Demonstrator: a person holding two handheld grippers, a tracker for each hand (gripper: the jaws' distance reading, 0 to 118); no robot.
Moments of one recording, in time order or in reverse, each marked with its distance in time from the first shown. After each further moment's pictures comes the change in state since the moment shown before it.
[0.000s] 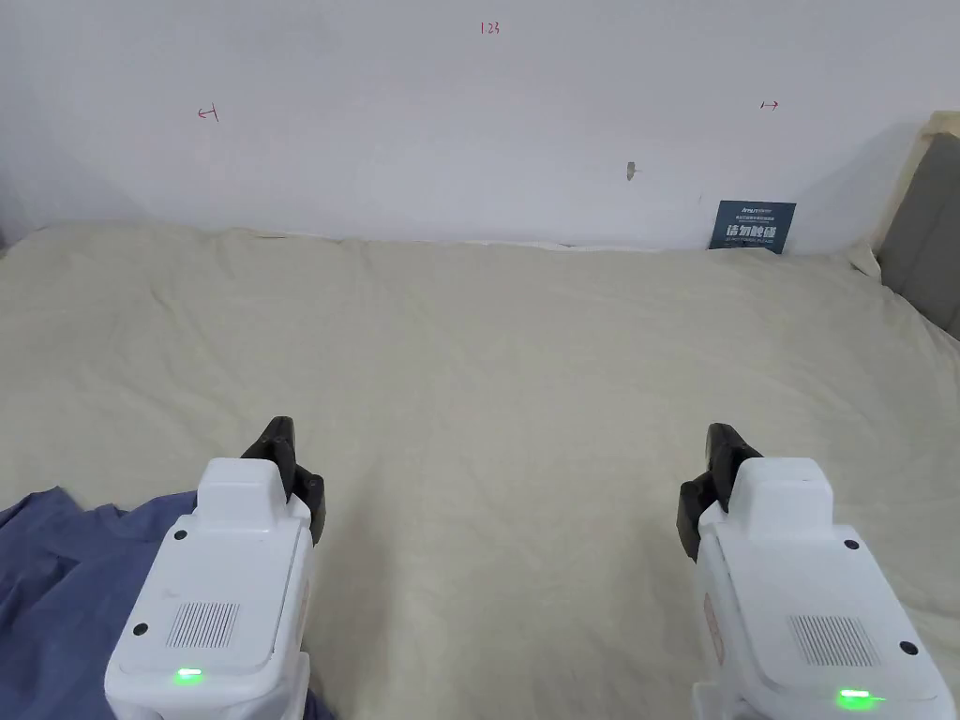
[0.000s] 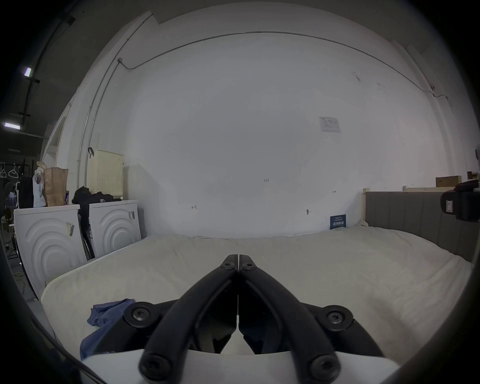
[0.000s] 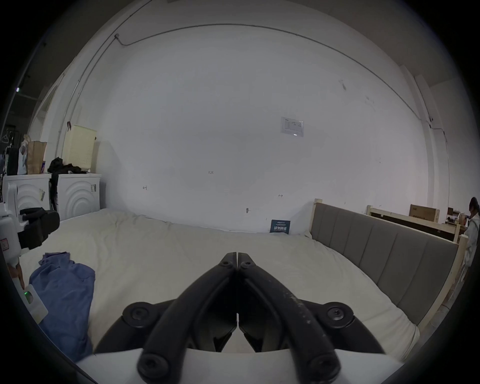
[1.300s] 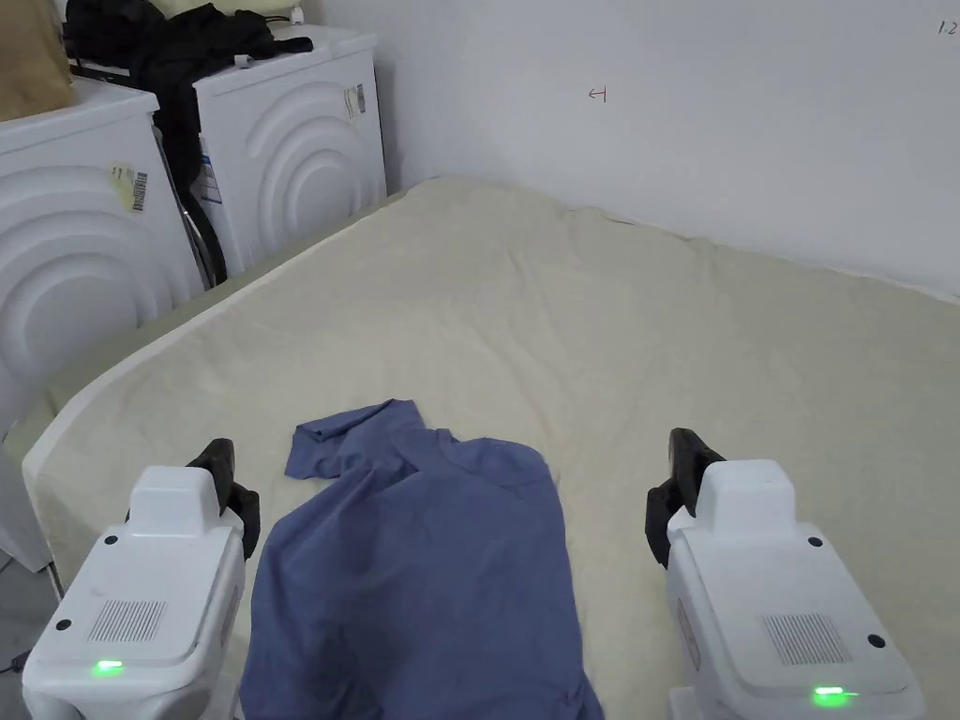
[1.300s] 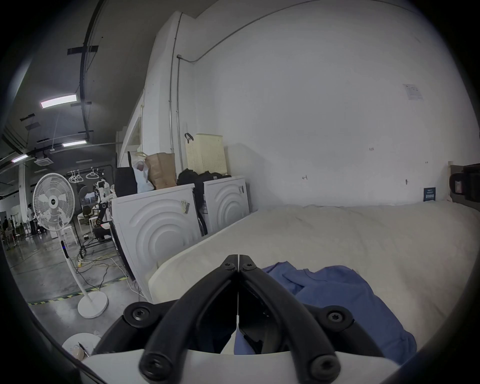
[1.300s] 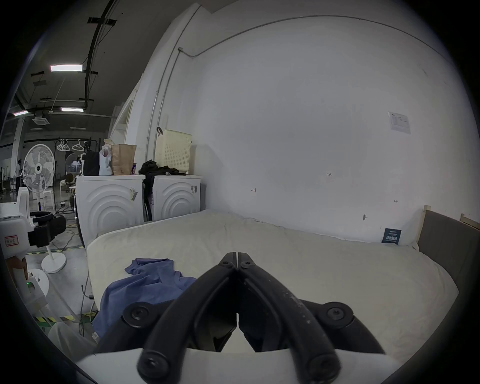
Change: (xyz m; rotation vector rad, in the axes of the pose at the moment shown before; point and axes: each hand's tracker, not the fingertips) left arm -0.240 -0.031 0.126 -0.188 0.536 -0.042; right arm -0.219 0.018 -0.025 0.024 0.597 0.036
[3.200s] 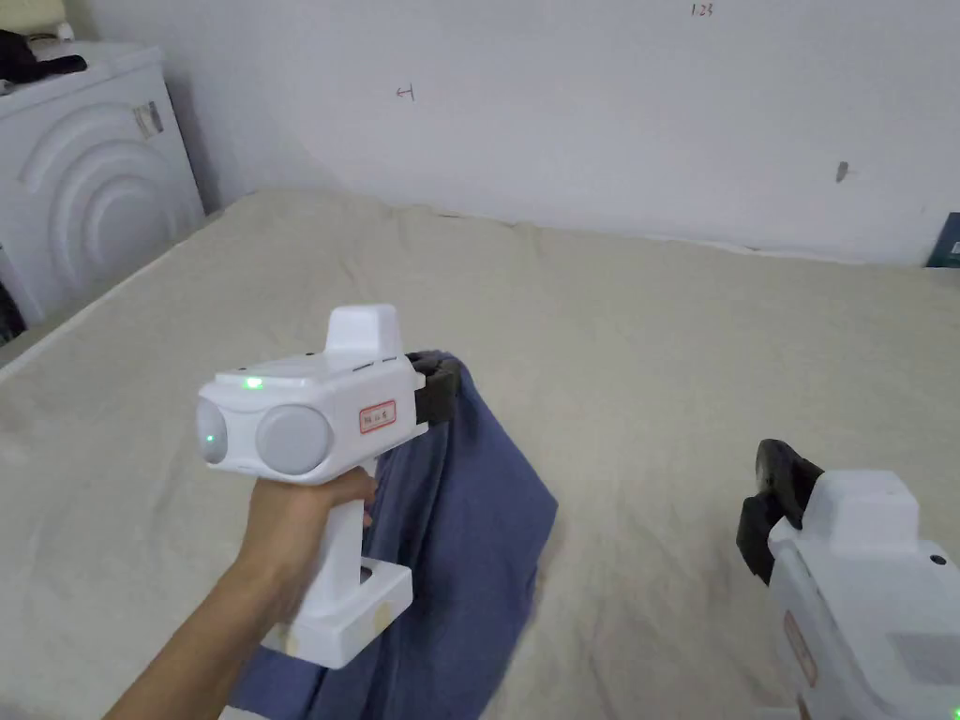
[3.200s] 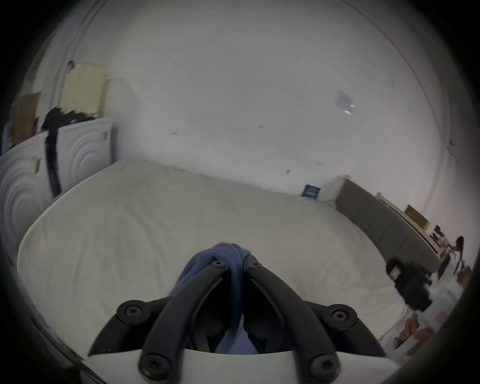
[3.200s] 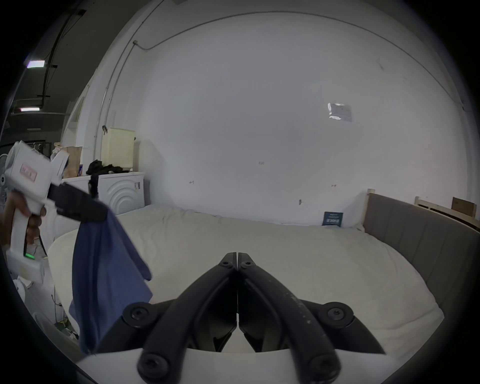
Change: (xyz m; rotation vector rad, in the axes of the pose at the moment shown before) left arm 0.224 0.154 -0.066 -0.314 -0.834 0.157; right arm 0.139 -0.014 0.088 -0.050 -0.321 -0.073
